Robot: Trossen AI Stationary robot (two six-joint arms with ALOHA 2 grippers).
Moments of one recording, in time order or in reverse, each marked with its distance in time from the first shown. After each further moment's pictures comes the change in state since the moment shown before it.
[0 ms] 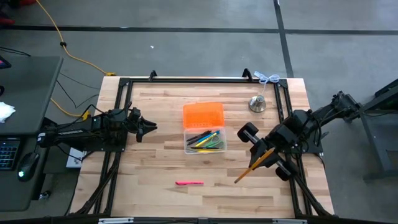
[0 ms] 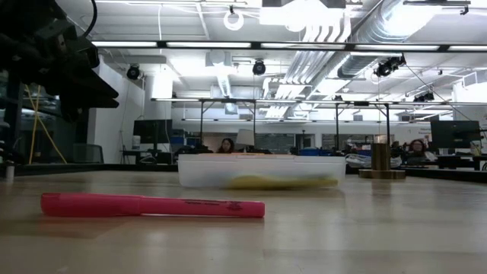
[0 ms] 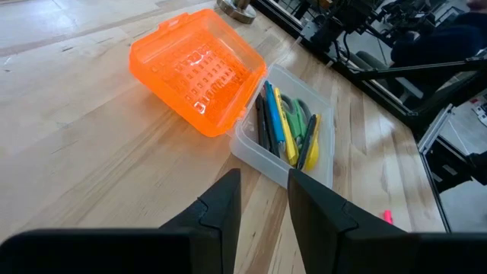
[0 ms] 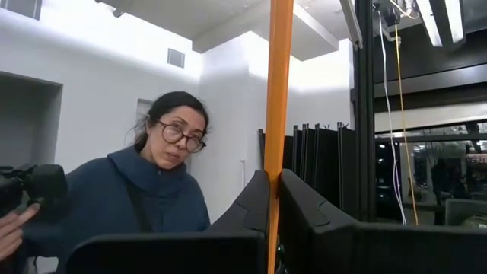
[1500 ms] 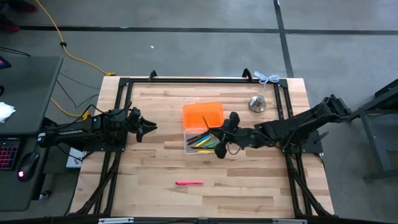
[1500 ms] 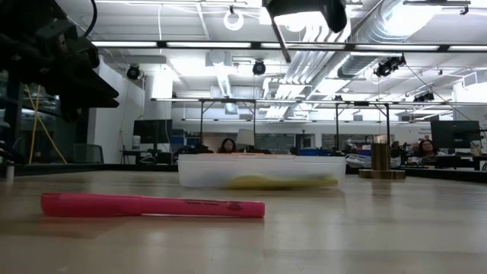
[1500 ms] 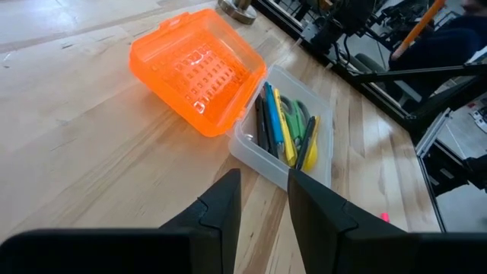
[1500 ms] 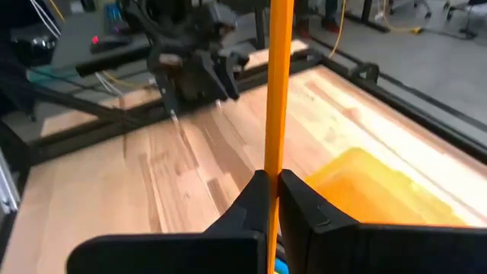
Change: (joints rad) left arm 0.000 0.000 0.000 0.002 0.000 -0.018; right arm -0.130 0.210 0.000 -0.755 0.943 0.316
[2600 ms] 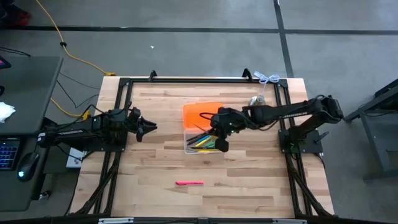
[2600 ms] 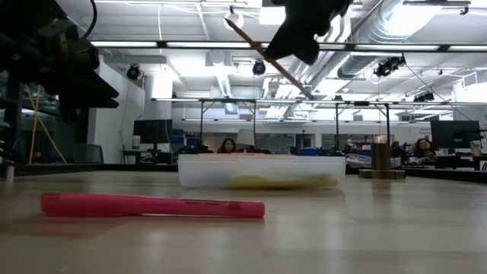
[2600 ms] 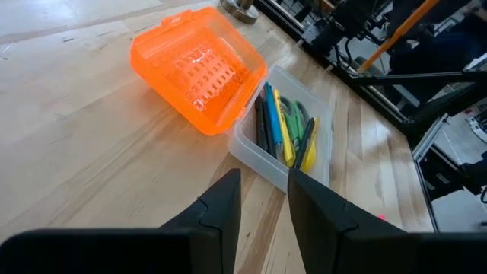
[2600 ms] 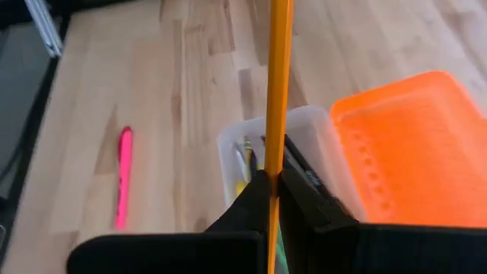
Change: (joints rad) left arm 0.000 0.000 0.000 -0.002 0.000 -0.030; right arm -0.259 0.101 0.130 -0.319 -0.613 -0.210
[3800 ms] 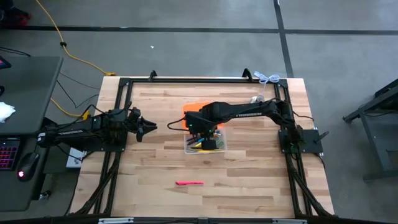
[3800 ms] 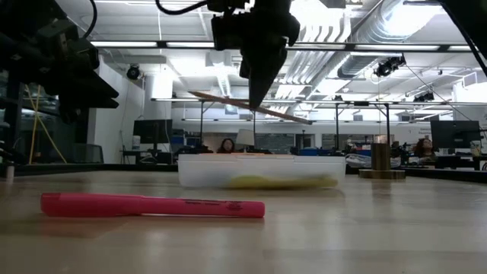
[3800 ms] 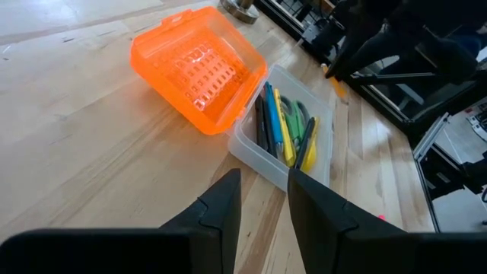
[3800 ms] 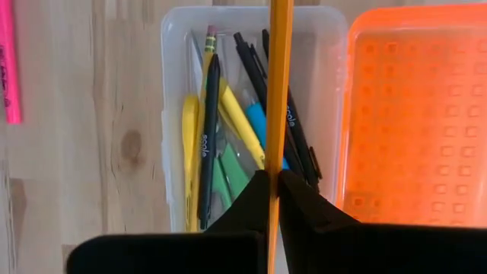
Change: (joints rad) left arm 0.000 0.000 0.000 -0.001 0.000 0.003; right arm -0.049 0.584 0.740 -0.765 -0.013 -0.297
